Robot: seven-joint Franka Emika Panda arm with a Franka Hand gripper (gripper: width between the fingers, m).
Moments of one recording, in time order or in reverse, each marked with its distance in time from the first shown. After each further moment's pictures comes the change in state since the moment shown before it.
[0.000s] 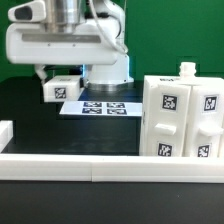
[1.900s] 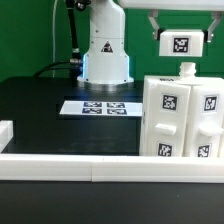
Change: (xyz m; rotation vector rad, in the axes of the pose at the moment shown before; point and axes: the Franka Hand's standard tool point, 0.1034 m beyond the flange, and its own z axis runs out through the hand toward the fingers) arm 0.079 -0.175 -0.084 -0.008 -0.035 0.168
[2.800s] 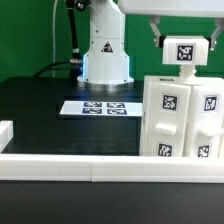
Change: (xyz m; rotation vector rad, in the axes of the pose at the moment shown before) arm 0.028 -0.013 0.009 -0.013 0.022 -0.044
